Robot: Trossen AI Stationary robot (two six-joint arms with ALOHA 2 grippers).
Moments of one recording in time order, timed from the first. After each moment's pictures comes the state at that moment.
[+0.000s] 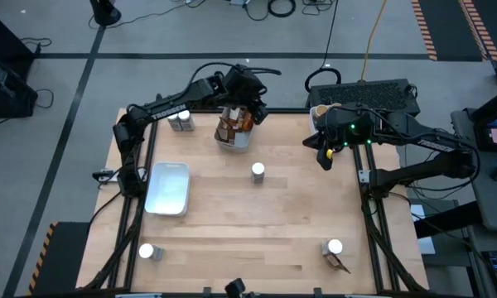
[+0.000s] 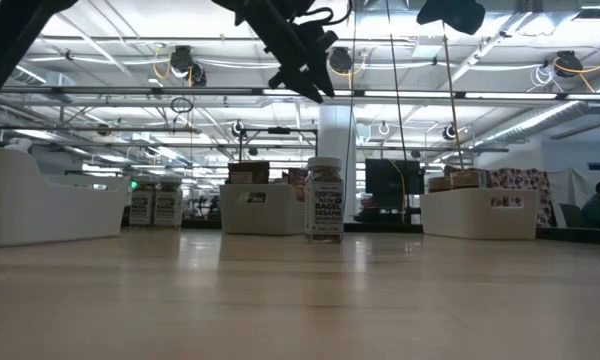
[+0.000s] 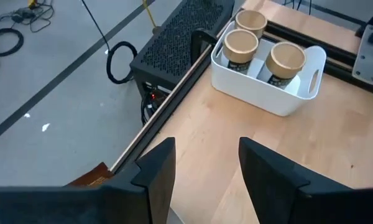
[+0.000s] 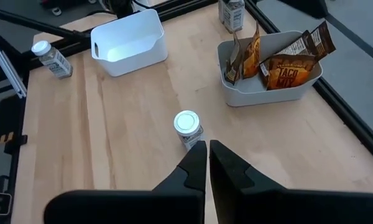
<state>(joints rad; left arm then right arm) 0.45 1.91 1.92 -0.68 -0.05 -0.07 -0.18 1.08 1.32 -0.89 0.00 0.25</state>
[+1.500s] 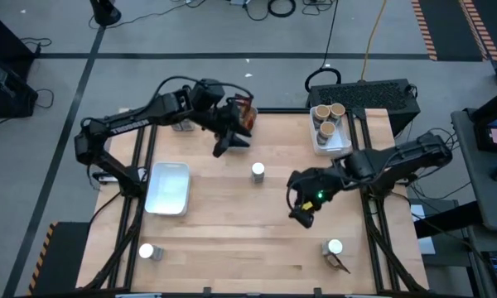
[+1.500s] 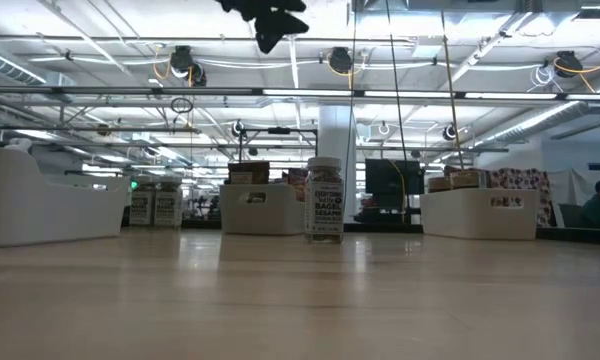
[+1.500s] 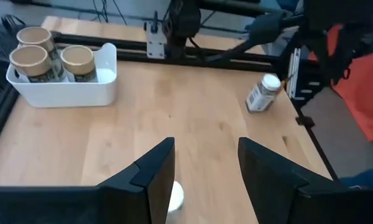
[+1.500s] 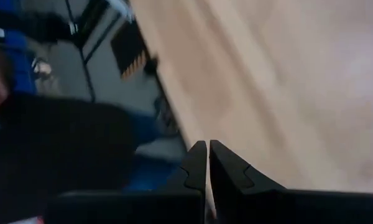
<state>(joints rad) 0.37 1.53 1.55 -0.61 0.55 0.12 0.30 1.40 1.43 -0.86 -0.20 1.01</state>
